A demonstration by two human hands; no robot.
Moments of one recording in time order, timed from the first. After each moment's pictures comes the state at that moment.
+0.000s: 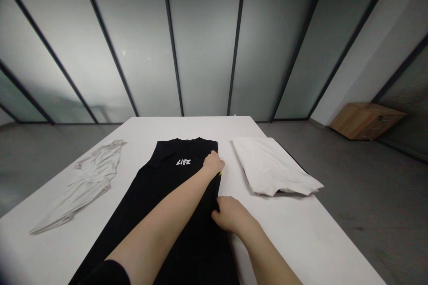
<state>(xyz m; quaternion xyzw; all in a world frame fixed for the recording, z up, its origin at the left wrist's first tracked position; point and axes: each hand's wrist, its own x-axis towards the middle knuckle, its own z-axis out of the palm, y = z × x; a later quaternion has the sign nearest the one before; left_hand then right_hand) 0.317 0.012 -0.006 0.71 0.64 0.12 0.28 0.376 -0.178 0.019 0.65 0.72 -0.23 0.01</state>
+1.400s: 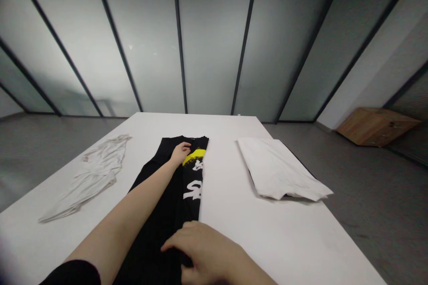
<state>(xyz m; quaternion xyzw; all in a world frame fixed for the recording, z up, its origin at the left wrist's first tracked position) 0.137 0.067 -0.027 0.60 0.59 0.39 0.37 0.305 -0.222 0.025 0.25 0.88 -0.37 -0.15</state>
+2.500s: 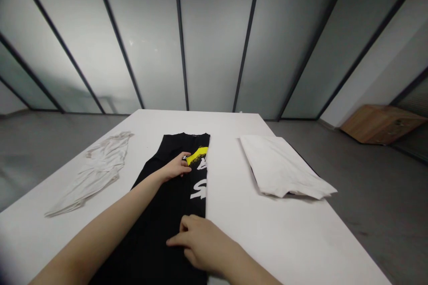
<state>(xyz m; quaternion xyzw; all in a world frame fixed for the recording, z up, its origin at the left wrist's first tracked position) 0.102 -0.011 -0.024 0.63 0.48 0.27 0.55 0.297 -0.219 -0.002 0.32 0.89 -0.29 -0.11</state>
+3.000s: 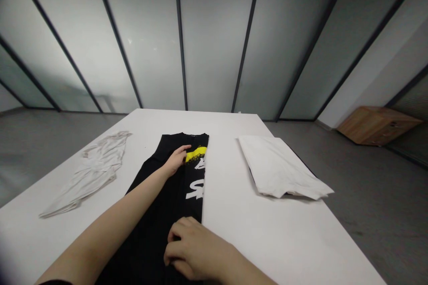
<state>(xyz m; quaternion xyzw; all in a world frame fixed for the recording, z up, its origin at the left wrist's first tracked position) 0.126 0.015 -0.023 0.57 0.51 0.40 0.51 0.289 -0.223 0.005 0.24 0.93 -0.26 -0.12</state>
